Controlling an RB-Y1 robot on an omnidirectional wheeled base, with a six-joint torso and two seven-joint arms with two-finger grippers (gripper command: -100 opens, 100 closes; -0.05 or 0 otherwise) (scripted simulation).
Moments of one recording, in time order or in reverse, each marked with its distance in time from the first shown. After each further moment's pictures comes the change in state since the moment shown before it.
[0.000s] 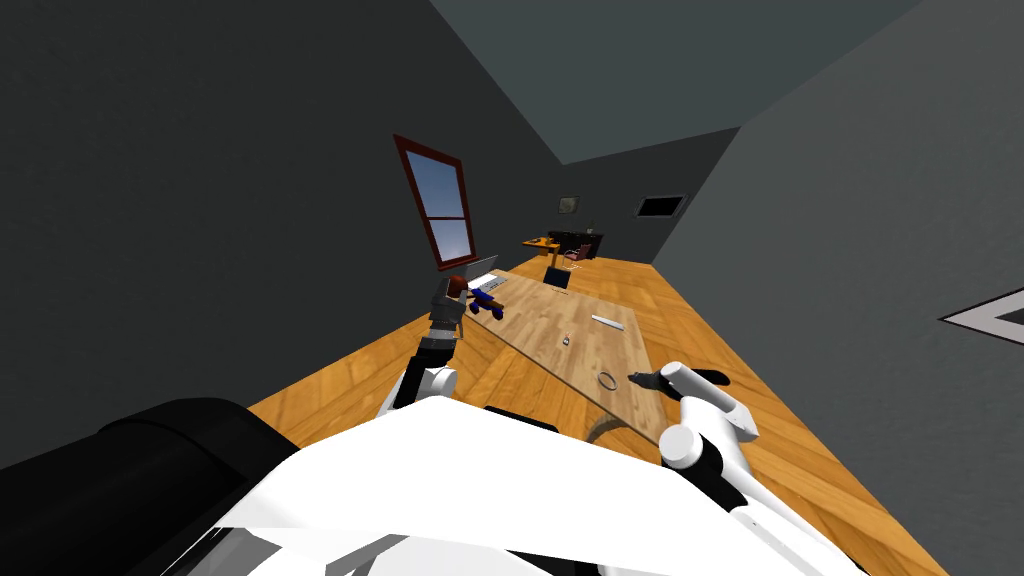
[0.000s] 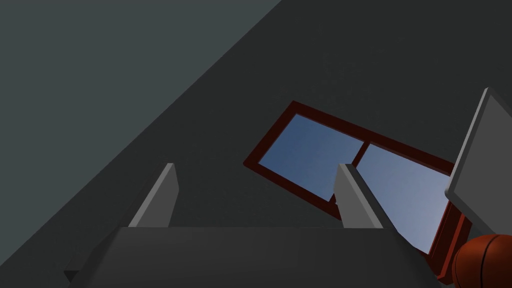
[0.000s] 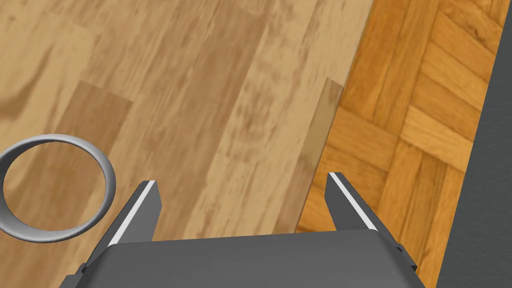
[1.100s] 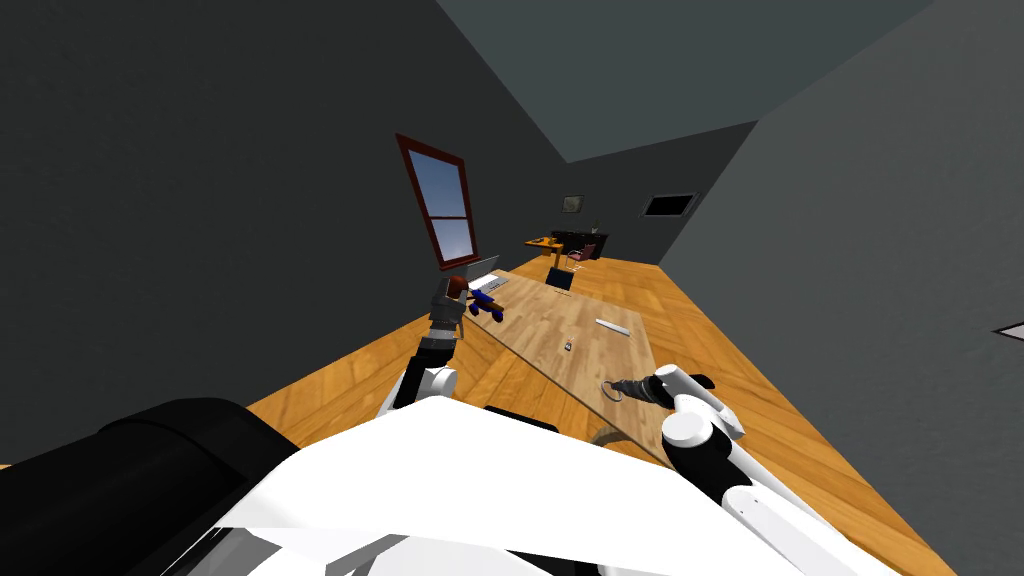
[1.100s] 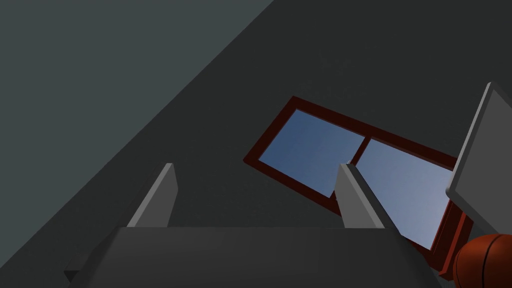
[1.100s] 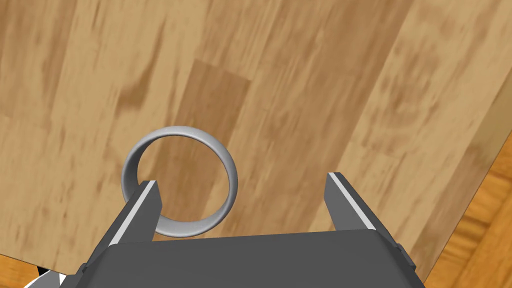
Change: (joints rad) left arm 0.000 0.000 0.000 0.000 0.000 0.000 0.000; right arm -0.080 -0.031 -0.124 0.237 0.016 0.181 -0.068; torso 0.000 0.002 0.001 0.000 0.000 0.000
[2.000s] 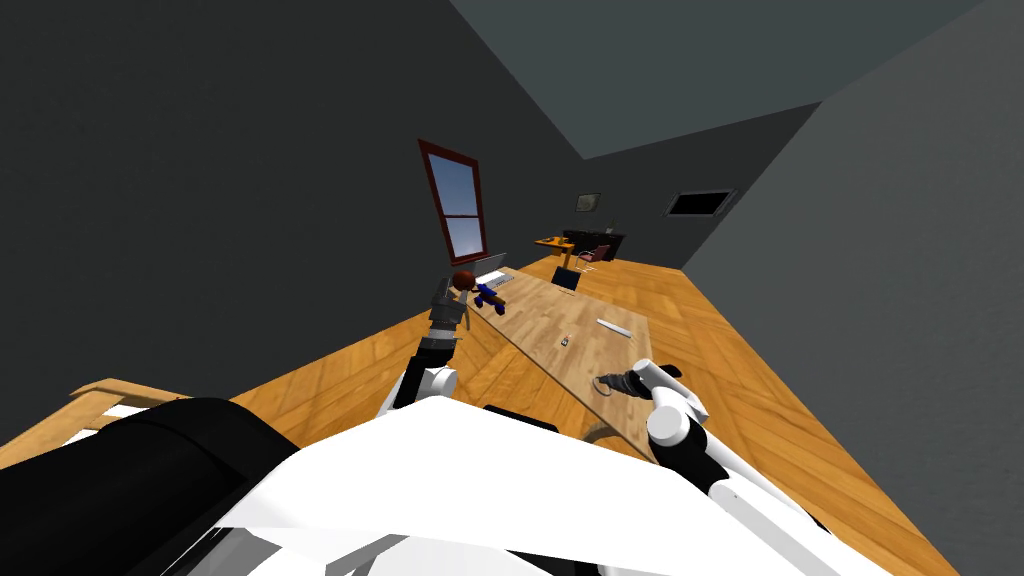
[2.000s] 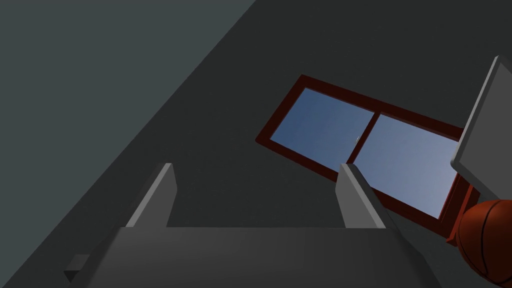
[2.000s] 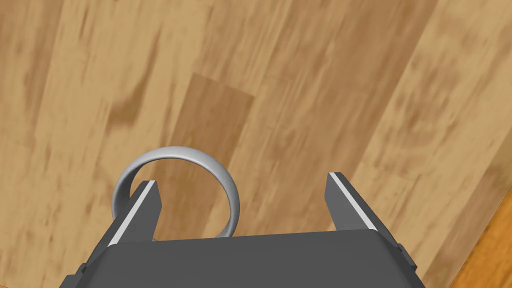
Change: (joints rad) left arm 0.000 0.000 0.000 0.000 0.000 0.000 0.000; right arm -0.012 0.058 0.120 0.040 0.015 -0.103 -0.212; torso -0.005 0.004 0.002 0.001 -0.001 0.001
